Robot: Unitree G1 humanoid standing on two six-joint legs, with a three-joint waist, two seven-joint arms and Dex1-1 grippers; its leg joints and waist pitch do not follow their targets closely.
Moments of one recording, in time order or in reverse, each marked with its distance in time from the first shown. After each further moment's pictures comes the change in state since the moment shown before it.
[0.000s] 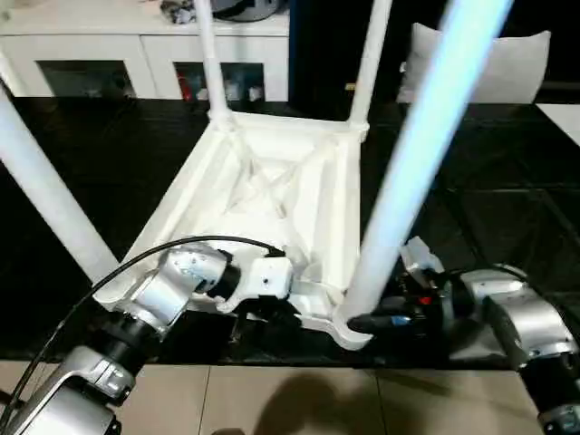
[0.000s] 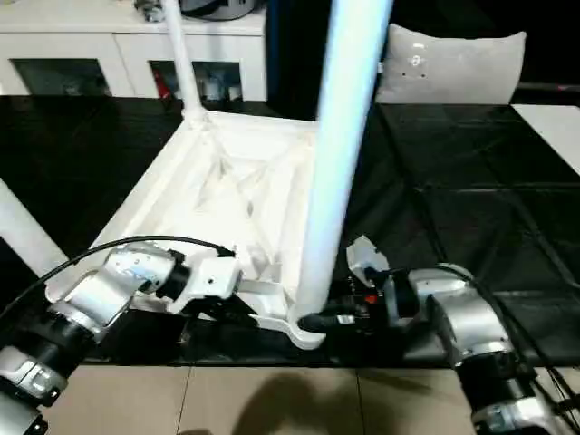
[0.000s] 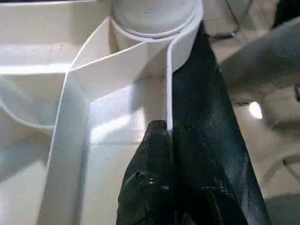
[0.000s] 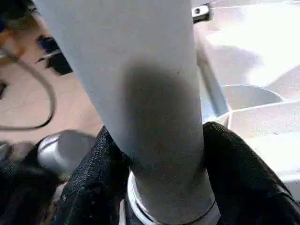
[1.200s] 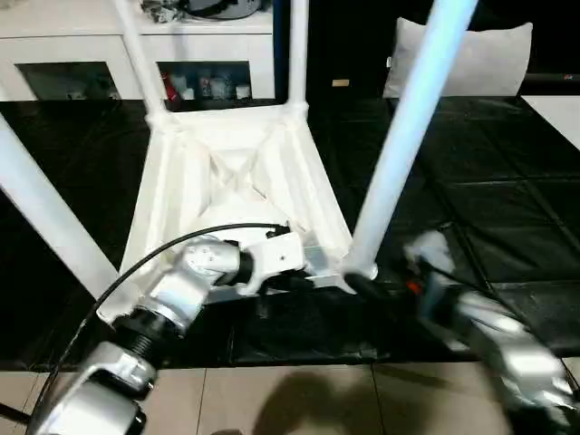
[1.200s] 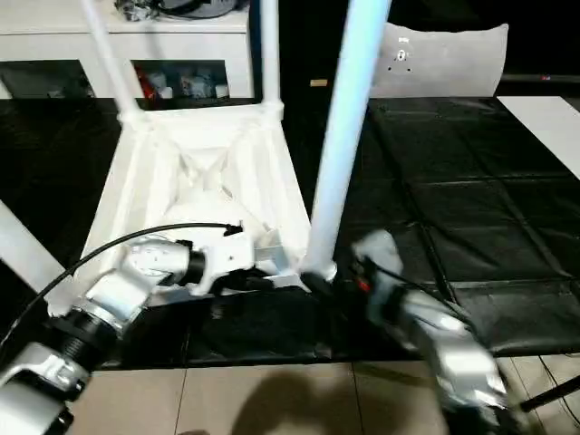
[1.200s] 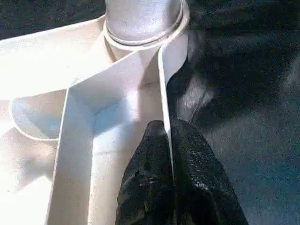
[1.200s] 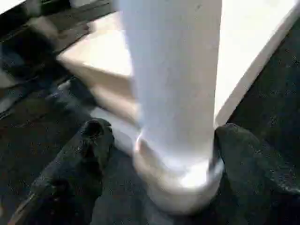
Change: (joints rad) left arm -0.065 -0.076 0.041 0.159 0.065 -0.113 0.245; right arm 0.230 0.094 -0.164 -0.211 0.019 0.011 -0.461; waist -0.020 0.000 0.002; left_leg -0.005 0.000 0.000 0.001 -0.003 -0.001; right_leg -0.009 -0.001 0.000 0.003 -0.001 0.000
